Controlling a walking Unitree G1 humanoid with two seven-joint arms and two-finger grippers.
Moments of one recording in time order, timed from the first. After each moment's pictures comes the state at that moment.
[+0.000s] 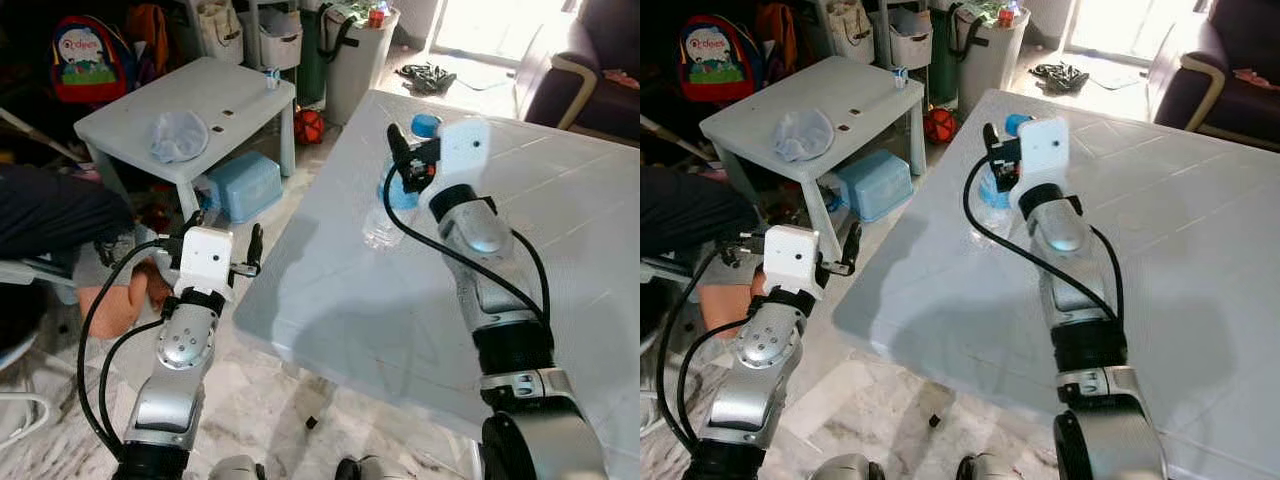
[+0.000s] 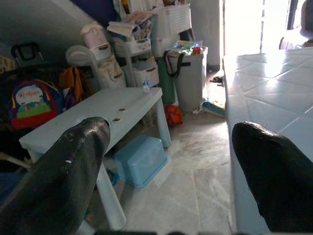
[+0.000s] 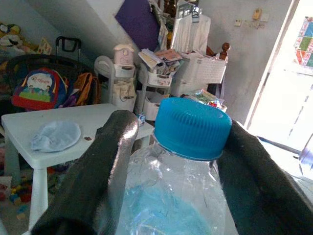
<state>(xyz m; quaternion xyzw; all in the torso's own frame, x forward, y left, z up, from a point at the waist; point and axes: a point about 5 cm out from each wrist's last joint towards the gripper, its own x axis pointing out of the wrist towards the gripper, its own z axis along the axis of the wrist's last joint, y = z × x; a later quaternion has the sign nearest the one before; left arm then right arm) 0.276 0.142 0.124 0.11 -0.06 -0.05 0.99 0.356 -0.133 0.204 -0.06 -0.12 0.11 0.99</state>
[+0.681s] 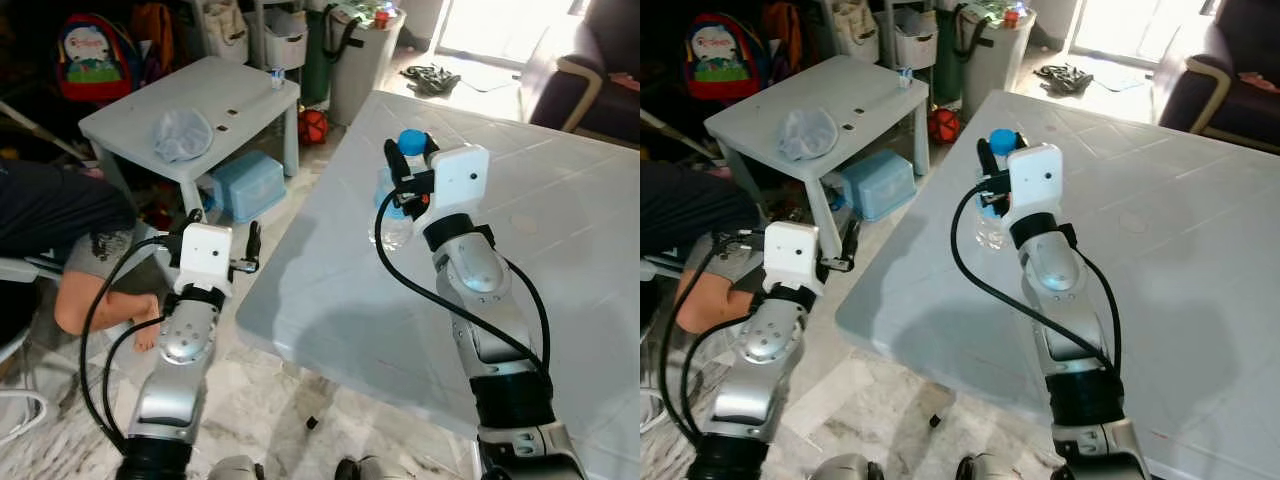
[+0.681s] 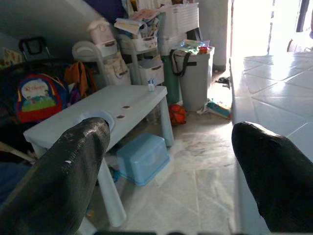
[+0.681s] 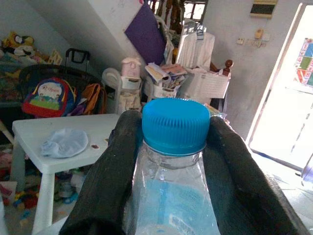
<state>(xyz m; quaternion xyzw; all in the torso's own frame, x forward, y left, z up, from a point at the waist) 0.280 0.137 0.125 0.09 -0.05 -0.04 0.99 0.315 -0.119 0.200 -0.06 -0.15 0.12 0.98</state>
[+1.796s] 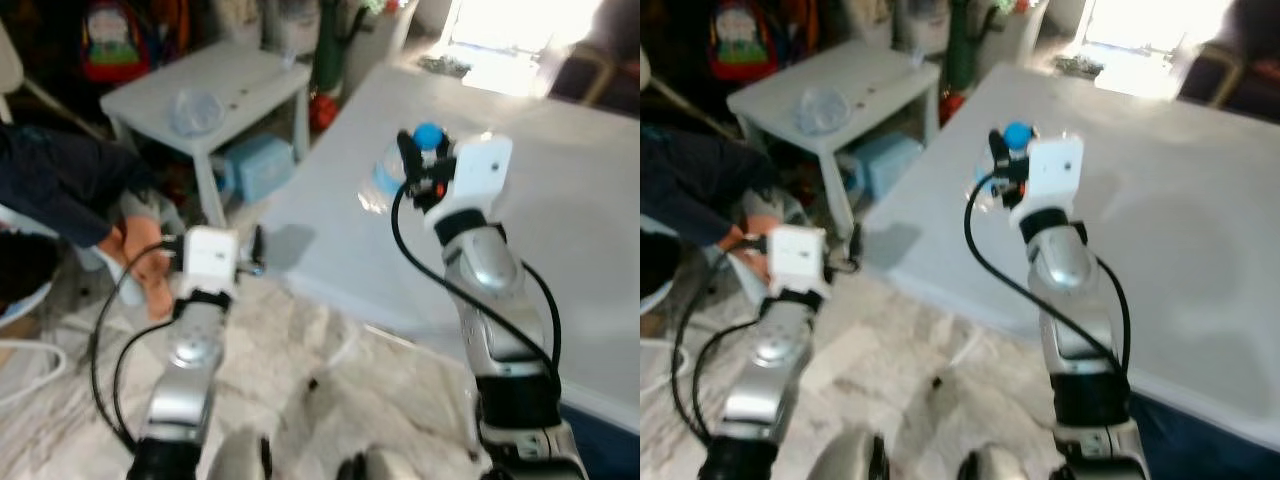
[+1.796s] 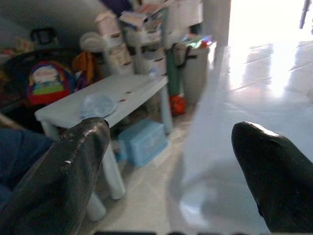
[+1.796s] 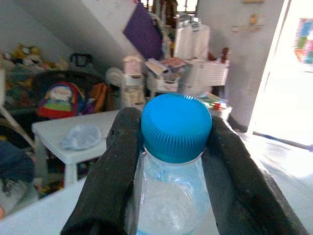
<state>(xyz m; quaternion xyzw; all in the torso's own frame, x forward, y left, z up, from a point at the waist) 0.282 0.131 0.123 0.08 -0.05 -0.04 0.99 0.316 -0.127 0.207 -0.02 -0.14 0.10 0.99</state>
